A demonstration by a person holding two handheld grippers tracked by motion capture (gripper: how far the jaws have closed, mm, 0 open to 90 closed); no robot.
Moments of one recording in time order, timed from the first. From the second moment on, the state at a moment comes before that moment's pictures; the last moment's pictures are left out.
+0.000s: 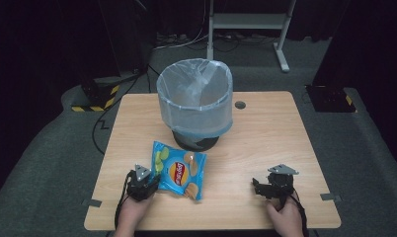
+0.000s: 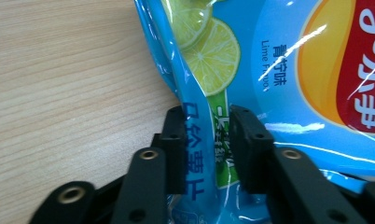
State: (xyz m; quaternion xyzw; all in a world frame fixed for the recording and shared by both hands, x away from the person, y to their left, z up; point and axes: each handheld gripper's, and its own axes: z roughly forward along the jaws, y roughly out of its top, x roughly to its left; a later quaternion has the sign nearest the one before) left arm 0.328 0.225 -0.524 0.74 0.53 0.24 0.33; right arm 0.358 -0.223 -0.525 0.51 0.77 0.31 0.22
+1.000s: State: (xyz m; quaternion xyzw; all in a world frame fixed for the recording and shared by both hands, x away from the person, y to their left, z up) left arm 0.305 0.262 -0.478 0.59 0.59 0.28 0.48; right arm 0.358 -0.222 -0.525 0.51 0.77 0.31 0.22
